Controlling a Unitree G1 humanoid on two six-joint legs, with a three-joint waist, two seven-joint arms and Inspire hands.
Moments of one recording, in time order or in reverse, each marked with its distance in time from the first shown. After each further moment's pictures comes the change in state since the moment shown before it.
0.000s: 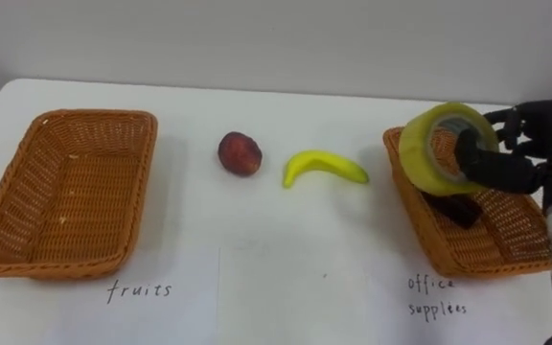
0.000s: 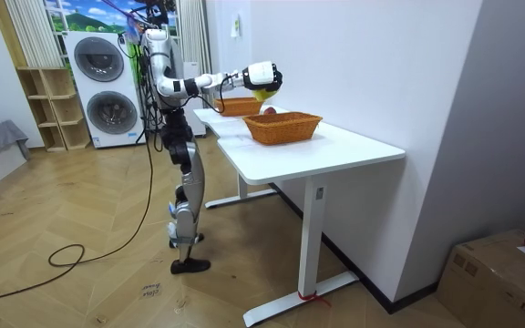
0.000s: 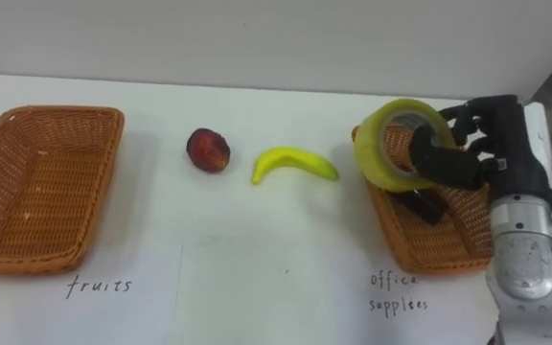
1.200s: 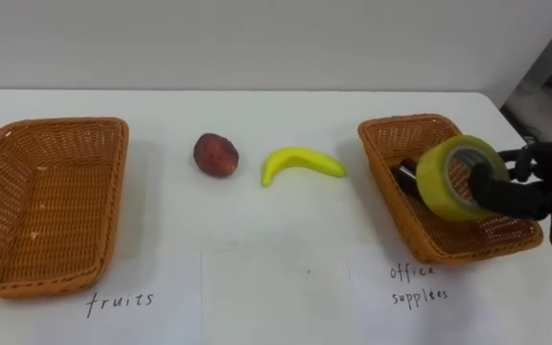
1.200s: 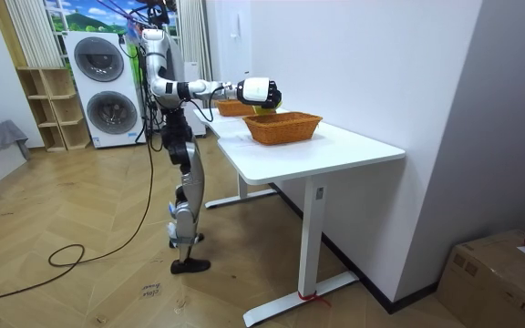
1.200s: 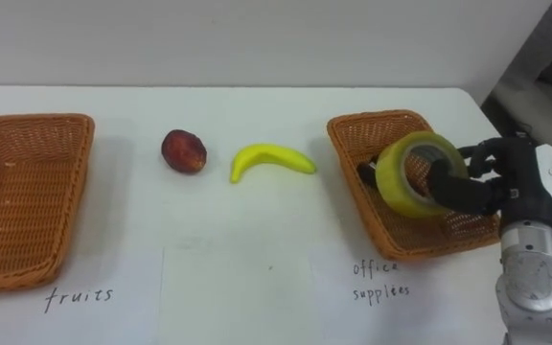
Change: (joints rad) left arm 0.037 0.003 -0.020 -0.018 -0.040 0.018 0.010; right arm 0.009 -0.001 -0.037 0.132 0.034 0.029 0.021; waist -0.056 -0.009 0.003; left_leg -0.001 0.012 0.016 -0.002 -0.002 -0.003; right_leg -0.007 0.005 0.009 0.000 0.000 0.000
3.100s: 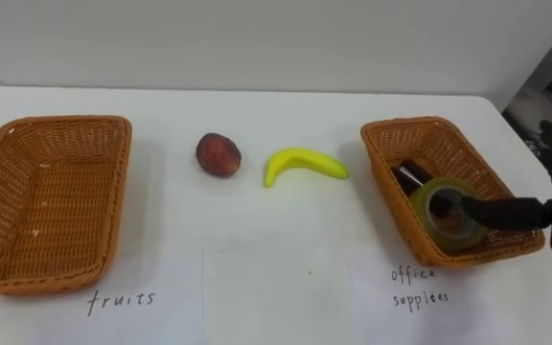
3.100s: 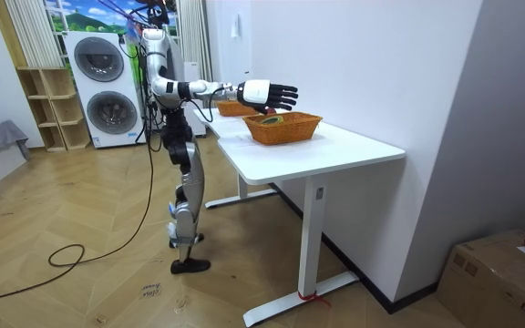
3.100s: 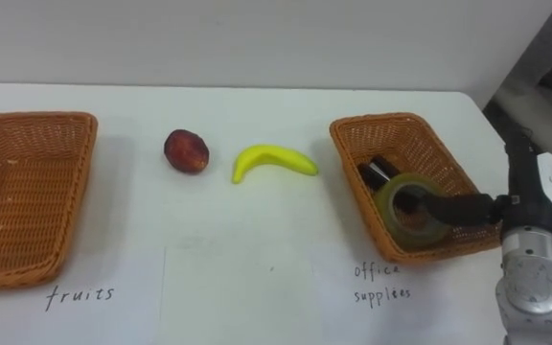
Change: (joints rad) left arm -0.001 -0.001 -0.008 -0.019 -0.001 0.022 0.012; right arm 0.000 0.000 0.000 0.034 -0.013 0.007 -0.020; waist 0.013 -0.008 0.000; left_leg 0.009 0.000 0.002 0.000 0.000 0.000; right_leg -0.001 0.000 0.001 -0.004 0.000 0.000
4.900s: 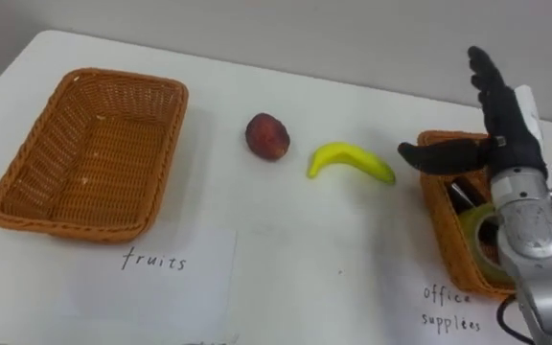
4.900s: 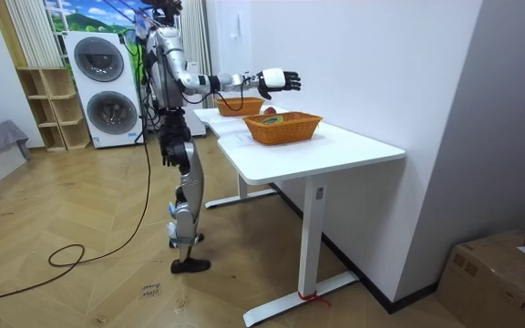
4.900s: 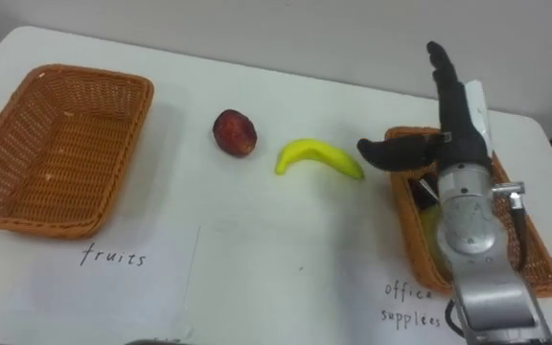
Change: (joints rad) left arm -0.066 0.065 -0.013 0.023 -0.037 -0.022 -0.028; right arm -0.225 -0.033 0.268 -0.027 0.064 -0.015 -0.067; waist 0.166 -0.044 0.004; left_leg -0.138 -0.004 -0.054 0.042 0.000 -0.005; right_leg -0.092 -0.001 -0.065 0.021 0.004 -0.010
